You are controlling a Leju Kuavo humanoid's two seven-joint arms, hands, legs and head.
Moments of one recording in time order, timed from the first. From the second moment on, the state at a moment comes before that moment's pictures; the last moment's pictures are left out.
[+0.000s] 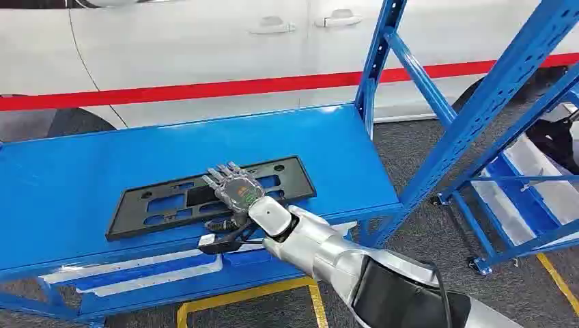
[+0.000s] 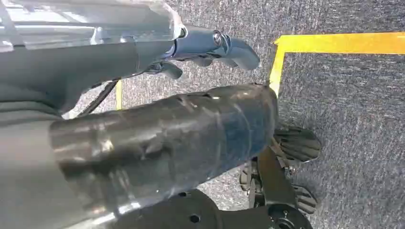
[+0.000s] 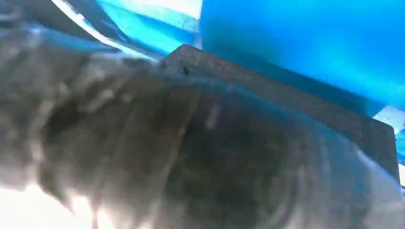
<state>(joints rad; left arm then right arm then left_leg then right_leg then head) -0.03 -0.10 0.49 -0.17 -0.33 0.07 -0.20 -0.86 0.23 0.86 -0.40 1.05 -0.06 0.01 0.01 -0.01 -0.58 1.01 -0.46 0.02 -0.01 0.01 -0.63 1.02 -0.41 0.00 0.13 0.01</state>
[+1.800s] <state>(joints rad) -0.04 -0.11 0.54 -0.17 -0.38 0.06 -0.24 -0.78 0.20 0.79 -0.48 1.03 -0.20 -0.13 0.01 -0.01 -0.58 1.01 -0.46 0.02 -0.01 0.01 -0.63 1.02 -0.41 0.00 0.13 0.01</state>
